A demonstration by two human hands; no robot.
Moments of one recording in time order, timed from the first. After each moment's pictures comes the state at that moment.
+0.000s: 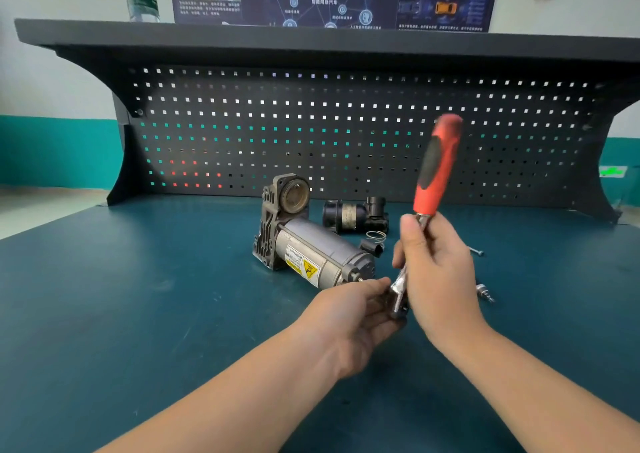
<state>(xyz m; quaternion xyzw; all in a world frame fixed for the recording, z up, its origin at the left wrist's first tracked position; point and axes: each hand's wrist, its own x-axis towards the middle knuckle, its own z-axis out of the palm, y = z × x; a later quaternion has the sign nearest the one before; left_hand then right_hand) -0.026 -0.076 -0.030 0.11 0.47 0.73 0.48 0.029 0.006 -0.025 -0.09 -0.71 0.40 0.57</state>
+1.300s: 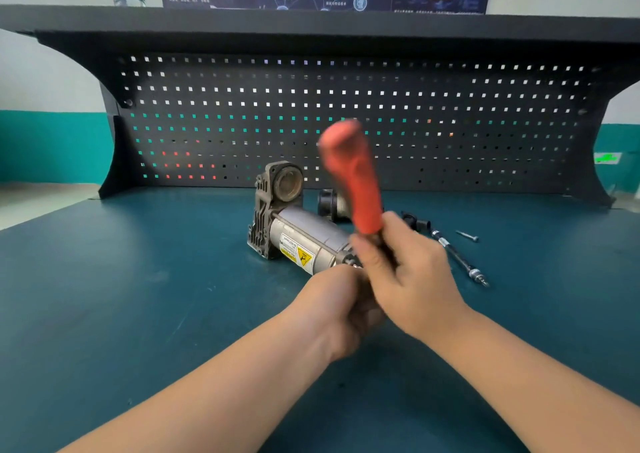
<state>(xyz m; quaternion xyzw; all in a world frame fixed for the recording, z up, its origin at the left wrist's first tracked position) -0.028 -0.081 -0.030 0.18 0.46 0.72 0.48 0.035 -0.004 -0.030 0.06 -0.81 0.14 0.56</state>
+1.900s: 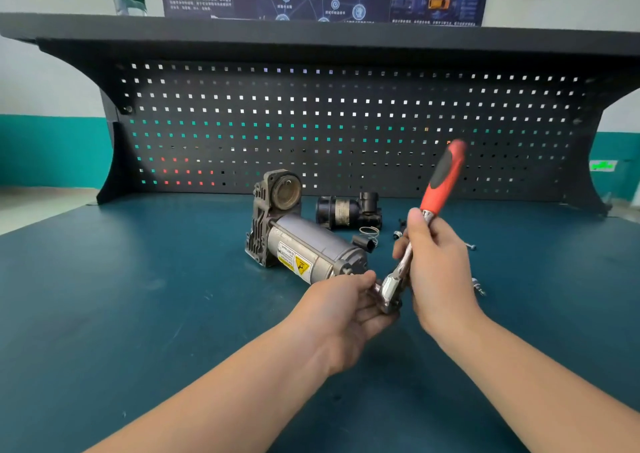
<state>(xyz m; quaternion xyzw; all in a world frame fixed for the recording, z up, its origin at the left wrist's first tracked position) -0.027 -0.075 -0.031 0.12 0.48 0.73 0.47 0.025 0.018 -0.025 -0.21 -0.61 0.55 0.52</state>
